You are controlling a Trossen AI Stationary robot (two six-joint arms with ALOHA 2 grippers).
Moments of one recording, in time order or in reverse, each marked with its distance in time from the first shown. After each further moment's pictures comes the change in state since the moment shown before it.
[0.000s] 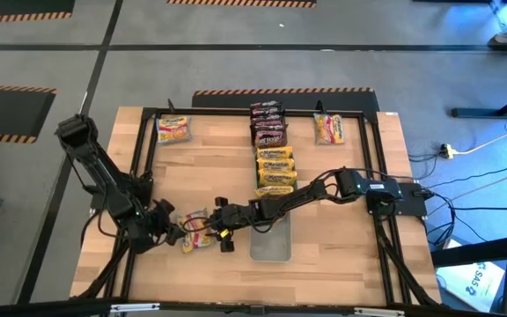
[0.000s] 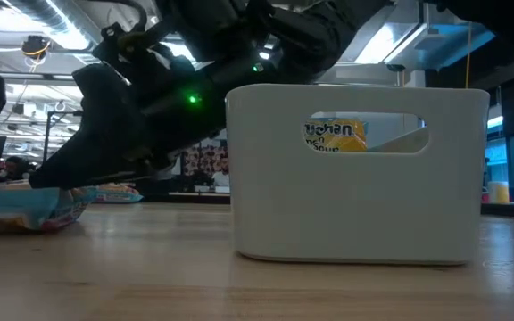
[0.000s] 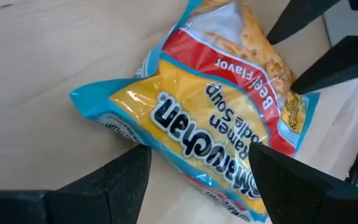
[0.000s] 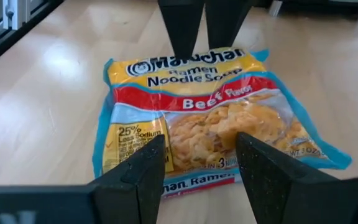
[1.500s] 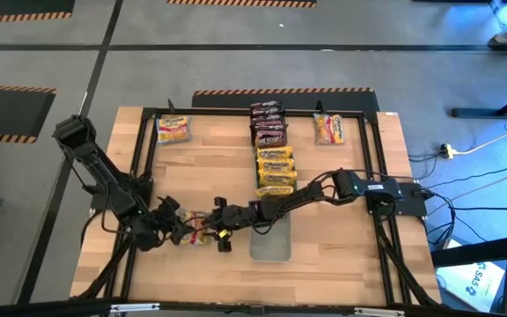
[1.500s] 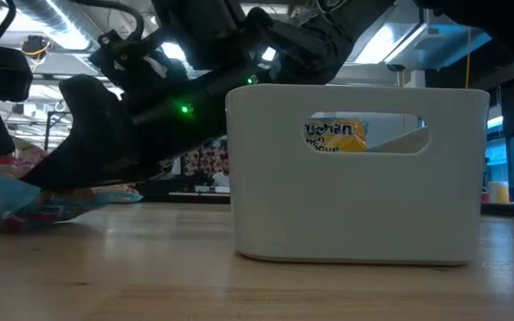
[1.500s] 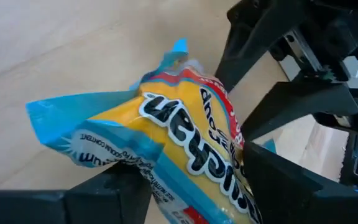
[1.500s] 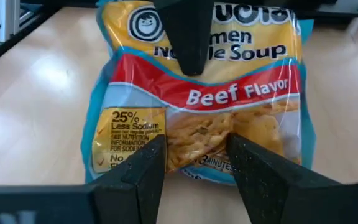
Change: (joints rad) left arm 0.083 0.002 0.011 0.103 -0.126 0.265; right arm -0.002 0.036 0.006 0.084 0.038 0.004
